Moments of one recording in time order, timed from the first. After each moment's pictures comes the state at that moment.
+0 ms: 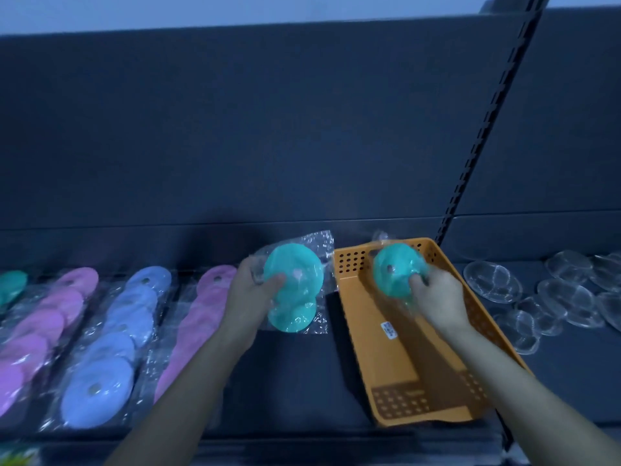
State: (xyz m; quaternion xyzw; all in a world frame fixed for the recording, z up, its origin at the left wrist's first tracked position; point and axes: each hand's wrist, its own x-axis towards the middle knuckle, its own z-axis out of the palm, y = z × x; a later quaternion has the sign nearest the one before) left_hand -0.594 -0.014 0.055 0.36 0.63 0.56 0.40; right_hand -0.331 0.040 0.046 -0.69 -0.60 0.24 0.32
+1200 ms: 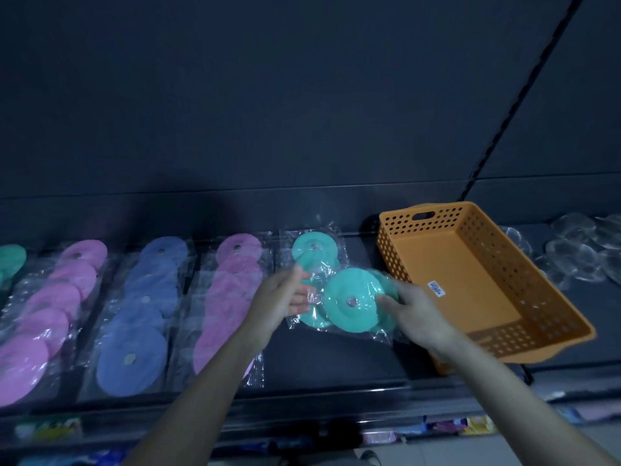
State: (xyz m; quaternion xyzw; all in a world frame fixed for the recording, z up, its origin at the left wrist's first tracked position) left_hand -0.630 -0.055 0.018 0.42 0.58 0.43 0.55; right_hand -0.409 -0.047 0.039 -0.58 -0.59 0.49 0.26
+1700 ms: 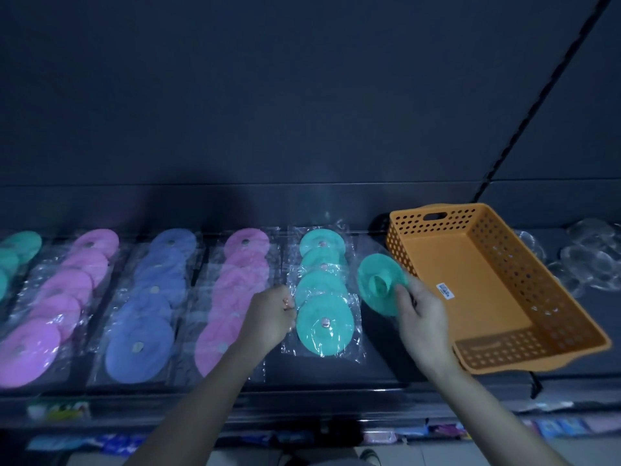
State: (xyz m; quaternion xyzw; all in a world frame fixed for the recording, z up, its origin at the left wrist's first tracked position) left_hand -0.644 -0.069 -0.007 0.52 0.72 0.27 0.36; right_hand -0.419 -0.059 0.015 -0.56 -0.62 0.32 0.44
